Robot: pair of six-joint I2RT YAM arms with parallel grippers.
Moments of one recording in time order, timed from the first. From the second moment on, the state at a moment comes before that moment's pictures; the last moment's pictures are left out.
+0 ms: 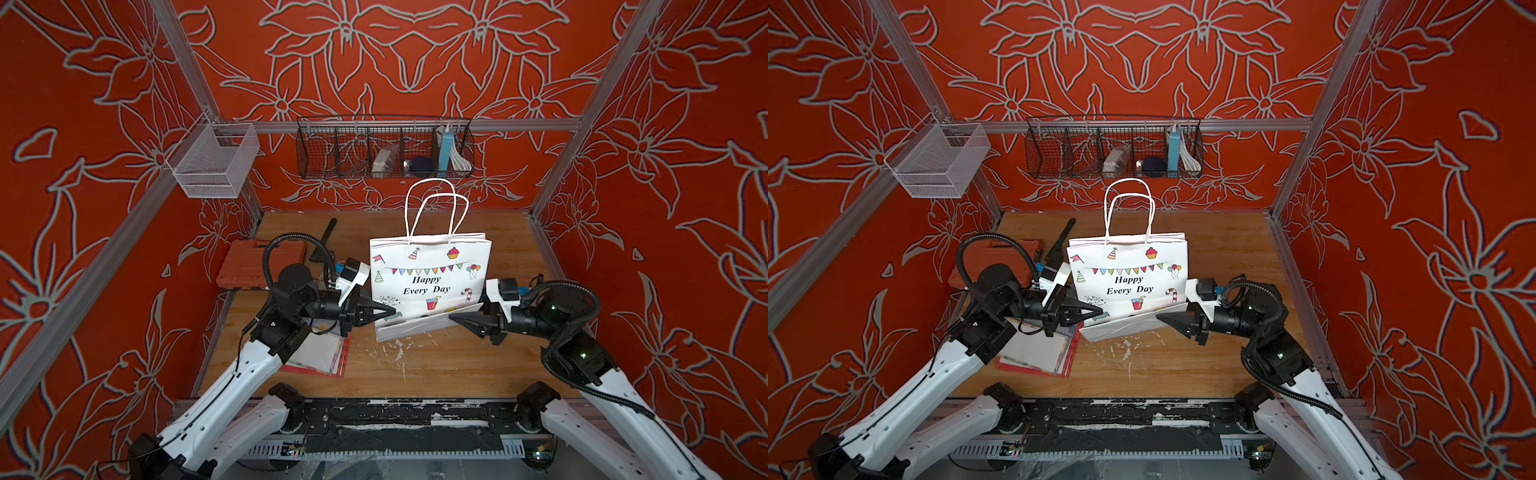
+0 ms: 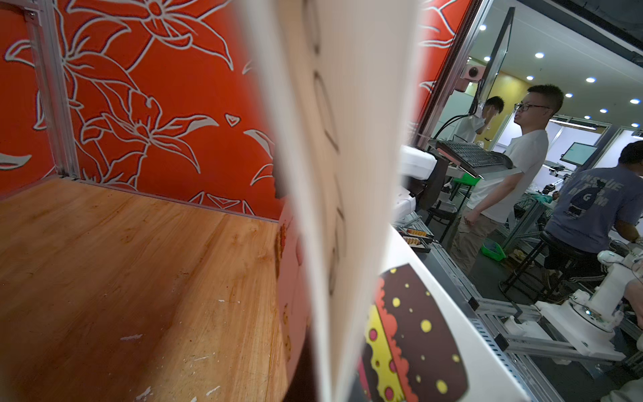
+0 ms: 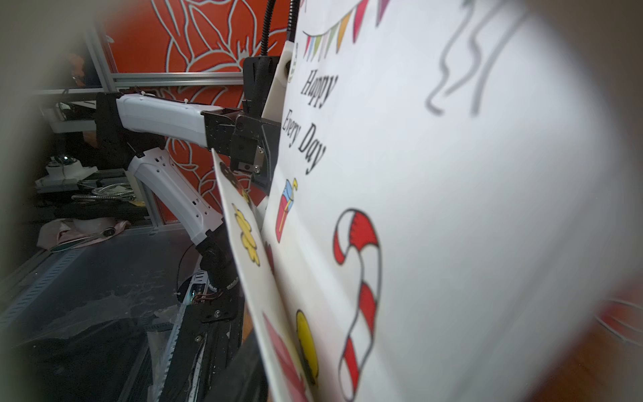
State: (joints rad) left arm -0.45 0.86 0.77 0.12 1.16 -0.28; right arm 0.51 0.63 0.71 -0.07 -0.91 -0.03
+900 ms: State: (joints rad) left arm -0.38 0.63 0.66 -0.10 0.39 -0.09; right arm 0.51 0.51 0.76 -0.39 -0.57 -0.08
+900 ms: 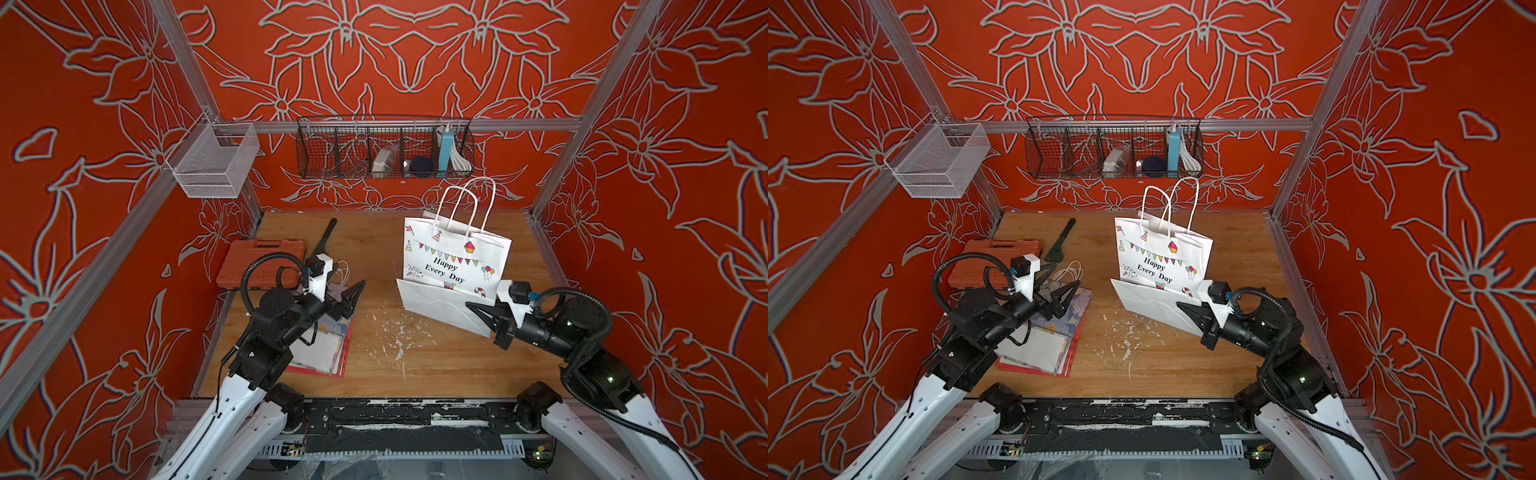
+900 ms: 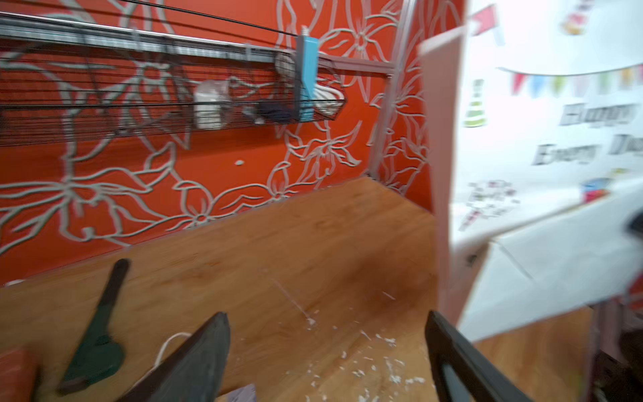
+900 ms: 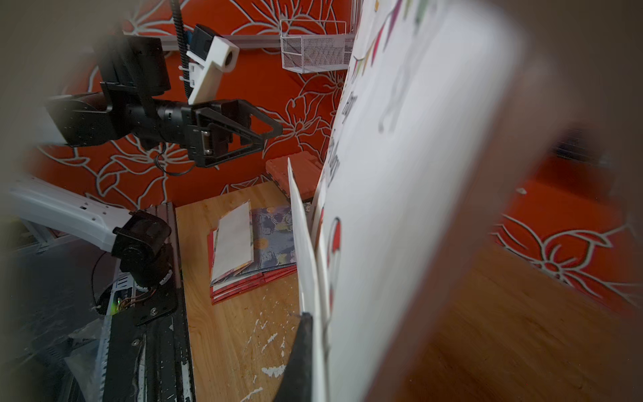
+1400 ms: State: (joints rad) left arm -0.39 0.86 0.67 0.15 0.97 -0.39; right arm 0.57 0.62 0.72 -0.11 -0.87 0.13
